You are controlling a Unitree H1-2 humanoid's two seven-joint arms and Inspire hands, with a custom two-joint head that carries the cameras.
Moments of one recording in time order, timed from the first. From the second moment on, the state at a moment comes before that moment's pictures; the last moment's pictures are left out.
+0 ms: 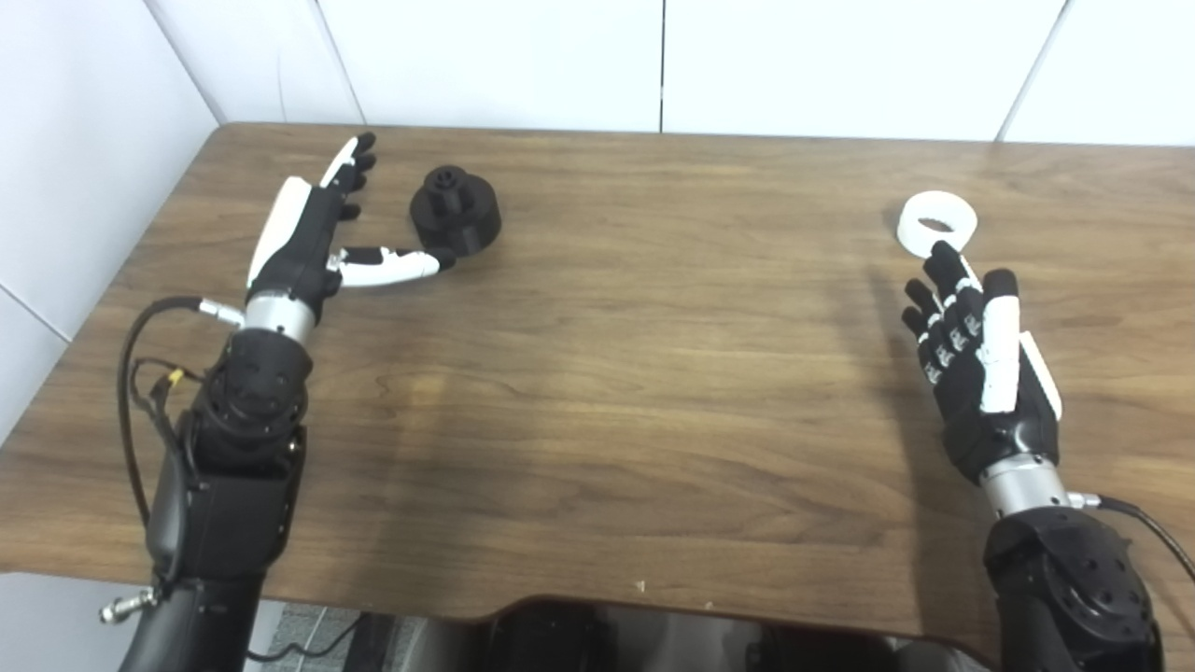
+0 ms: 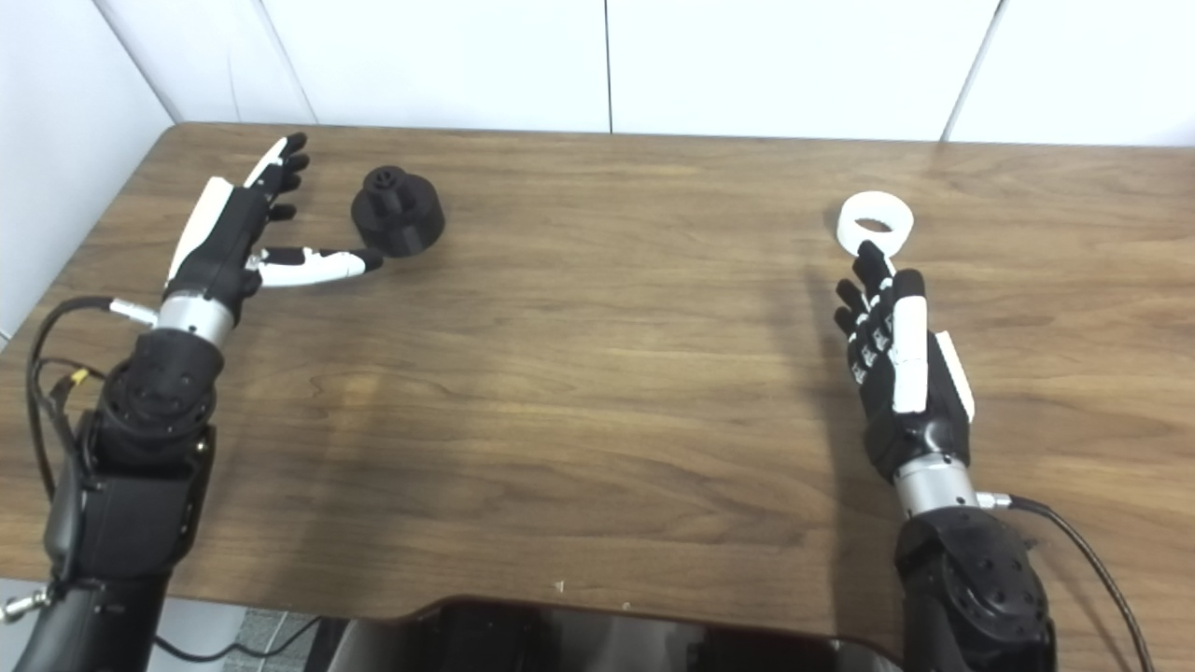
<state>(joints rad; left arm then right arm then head) -0.19 0.41 0.11 -0.22 0.42 0.47 -0.21 -0.02 -0.05 -0.05 -0.28 0.19 0.31 0.05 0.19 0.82</state>
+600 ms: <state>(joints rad) -0.35 0.53 -0.02 -0.01 0.61 0.47 -0.37 -0.01 -0.06 -0.05 -0.29 0.19 0.31 0.06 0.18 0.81</state>
